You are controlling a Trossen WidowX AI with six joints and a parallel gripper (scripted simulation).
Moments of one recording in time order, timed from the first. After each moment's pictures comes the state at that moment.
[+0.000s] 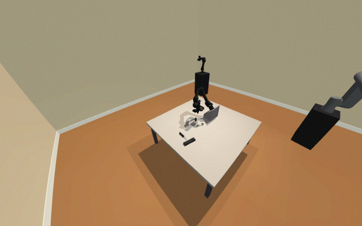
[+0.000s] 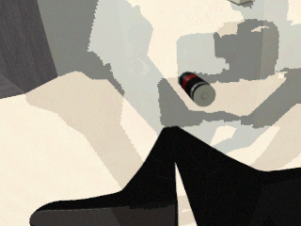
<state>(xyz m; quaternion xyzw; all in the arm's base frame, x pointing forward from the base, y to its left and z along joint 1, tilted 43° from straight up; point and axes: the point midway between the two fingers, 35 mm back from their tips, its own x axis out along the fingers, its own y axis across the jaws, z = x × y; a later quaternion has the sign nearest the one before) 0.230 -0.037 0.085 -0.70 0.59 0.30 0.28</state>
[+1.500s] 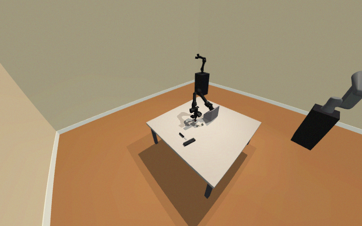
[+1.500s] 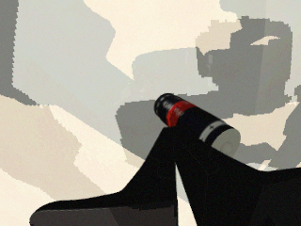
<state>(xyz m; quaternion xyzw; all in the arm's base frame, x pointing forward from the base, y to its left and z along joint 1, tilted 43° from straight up) 0.279 -0.084 0.030 -0.70 0.59 0.30 0.27</state>
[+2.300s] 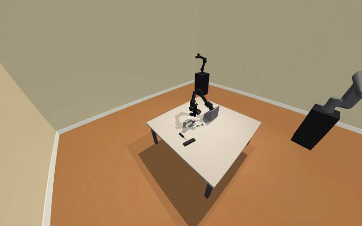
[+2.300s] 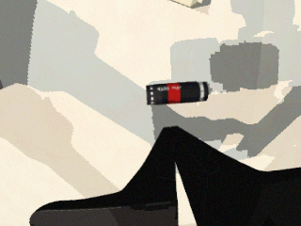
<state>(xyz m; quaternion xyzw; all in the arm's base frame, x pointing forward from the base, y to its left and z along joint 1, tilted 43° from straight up) 0.298 -0.039 0.070 -0.70 0.59 0.30 0.27</state>
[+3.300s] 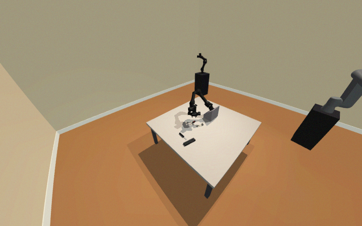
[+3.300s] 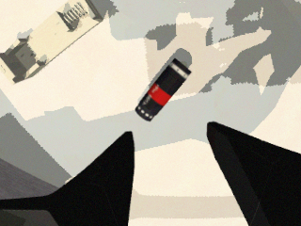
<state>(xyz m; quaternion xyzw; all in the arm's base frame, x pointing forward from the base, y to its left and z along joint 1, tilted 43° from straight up) 0.313 -0.047 0.065 -0.53 0.65 0.03 0.54</state>
